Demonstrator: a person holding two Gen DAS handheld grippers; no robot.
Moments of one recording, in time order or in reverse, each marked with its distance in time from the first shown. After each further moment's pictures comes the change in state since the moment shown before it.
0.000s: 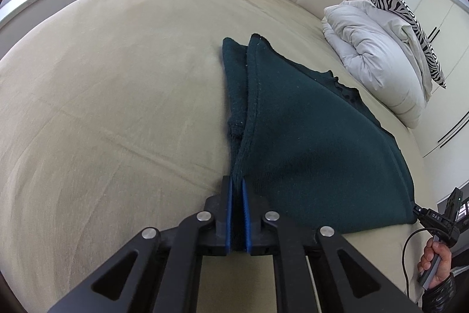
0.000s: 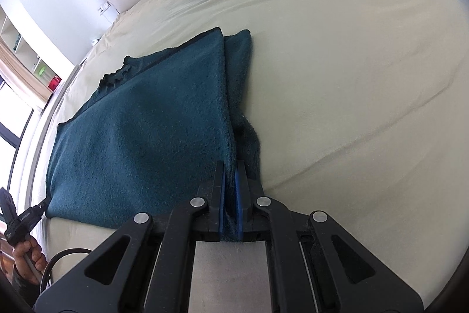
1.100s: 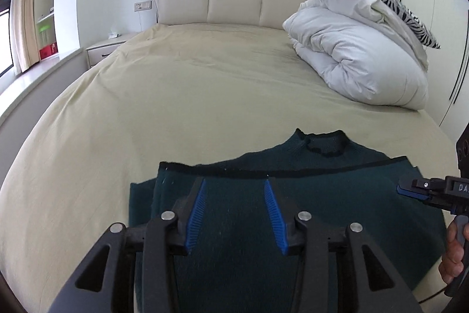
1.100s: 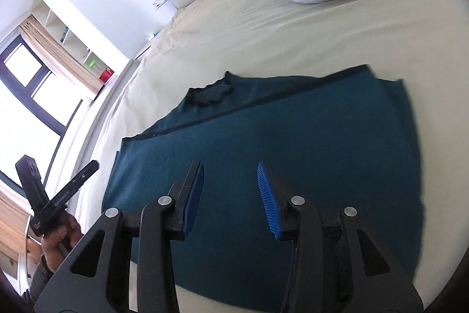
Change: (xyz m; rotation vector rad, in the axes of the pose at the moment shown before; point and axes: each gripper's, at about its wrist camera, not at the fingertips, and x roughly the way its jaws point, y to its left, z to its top) left arm 0.062 -0.133 0.112 0.343 -0.184 0.117; right arm 0.057 0.132 0.066 -0.079 0.030 0.284
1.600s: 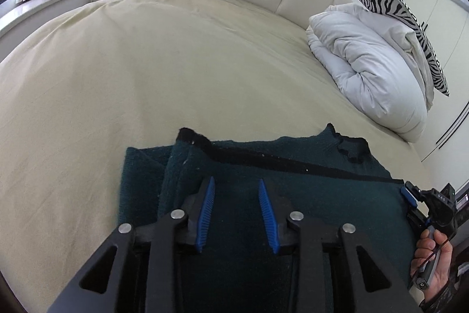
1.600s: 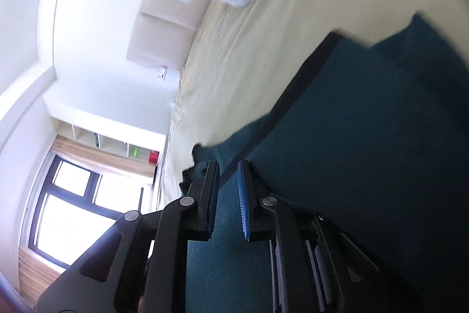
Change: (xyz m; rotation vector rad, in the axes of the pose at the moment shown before) left arm 0.045 0.075 -0.026 -0.261 0.095 -0.158; right arm 0.056 -0.128 0.017 0.497 -0.203 0.302
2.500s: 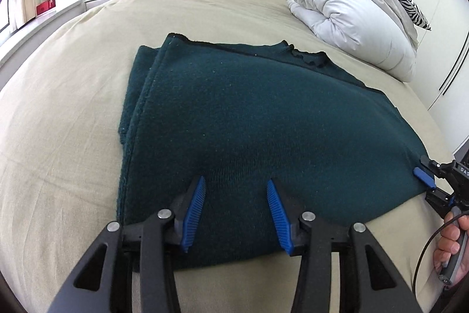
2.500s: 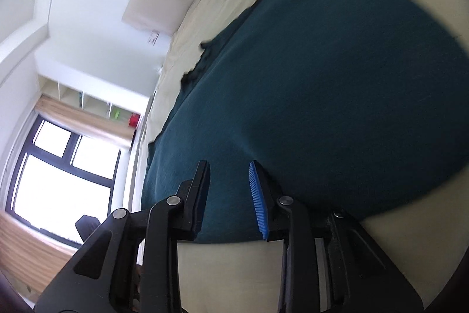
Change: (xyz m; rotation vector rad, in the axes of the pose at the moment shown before) left arm -0.079 -0.051 -0.121 0.166 0.084 0.081; right arm -0.106 0.002 -0.117 -0.091 0.093 -0.121
